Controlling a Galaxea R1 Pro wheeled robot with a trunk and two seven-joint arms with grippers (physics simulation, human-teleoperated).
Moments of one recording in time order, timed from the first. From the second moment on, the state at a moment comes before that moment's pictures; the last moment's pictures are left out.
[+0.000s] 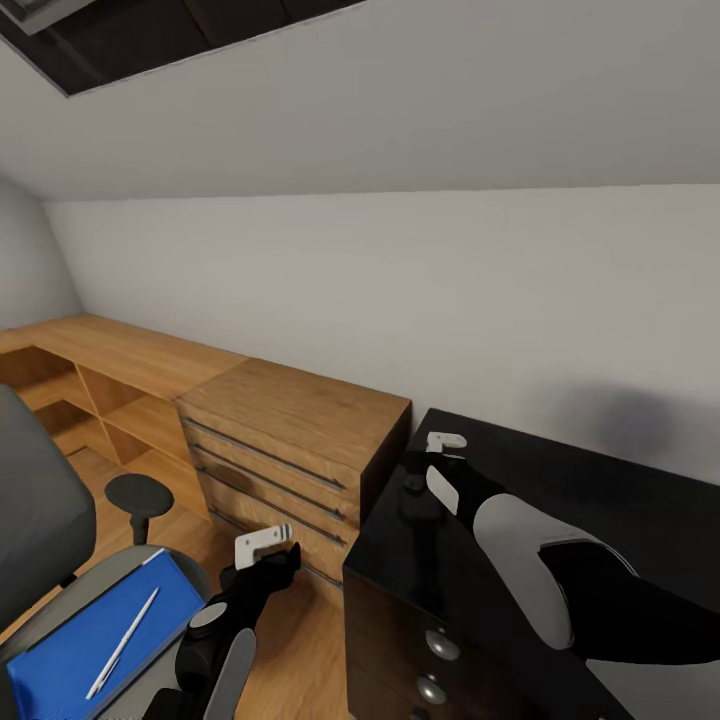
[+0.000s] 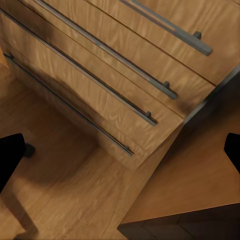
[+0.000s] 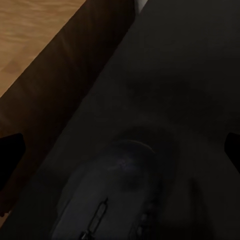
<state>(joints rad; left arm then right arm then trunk) -0.12 -0.14 -0.18 -1.60 0.29 0.58 0.42 -1.11 0.15 0.05 -0.14 -0.17 0.17 -0.15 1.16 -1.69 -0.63</state>
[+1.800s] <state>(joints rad) -0.12 -0.14 -0.18 -1.60 0.29 0.58 0.42 -1.11 0.15 0.06 -0.14 -0.16 0.23 -0.16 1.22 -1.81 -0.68</state>
